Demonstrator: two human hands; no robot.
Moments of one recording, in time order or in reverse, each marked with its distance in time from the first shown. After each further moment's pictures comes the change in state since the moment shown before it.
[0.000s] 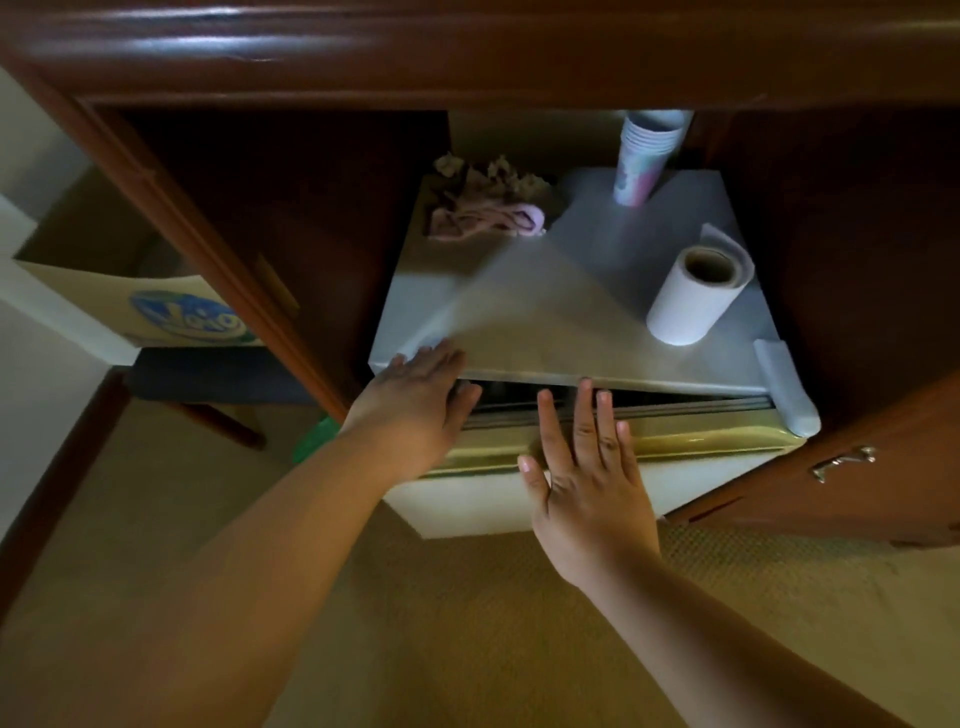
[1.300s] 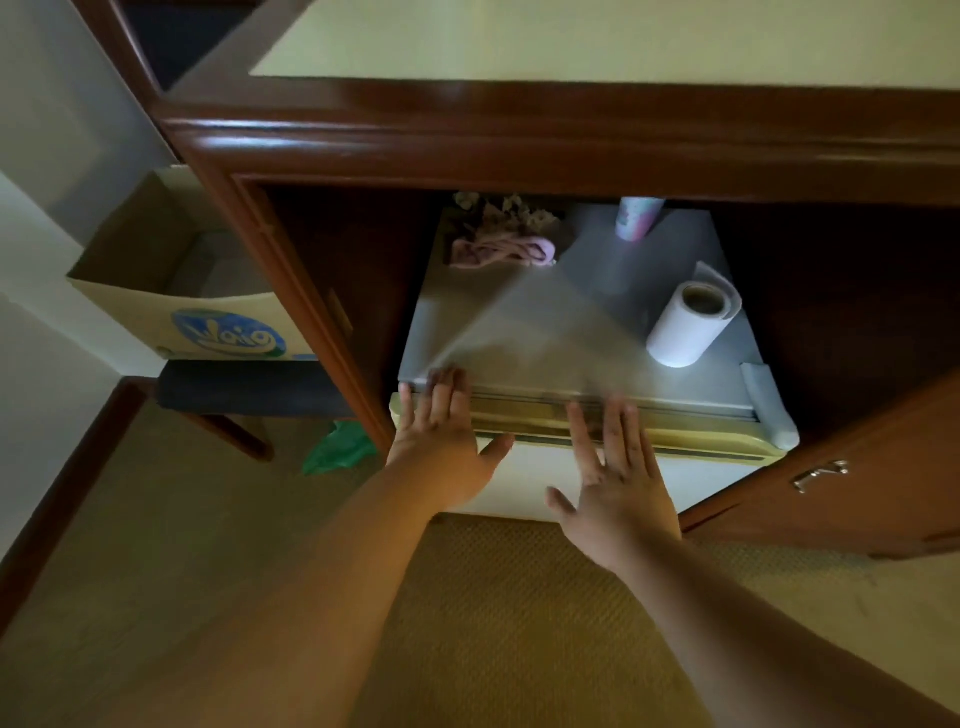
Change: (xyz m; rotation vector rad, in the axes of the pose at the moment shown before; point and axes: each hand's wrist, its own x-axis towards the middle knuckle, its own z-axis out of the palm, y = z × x) left_hand -0.020 0.006 0.014 -0.023 -0.023 -0.129; right_hand 0.010 0.006 -0.025 -0.070 -0.122 0.064
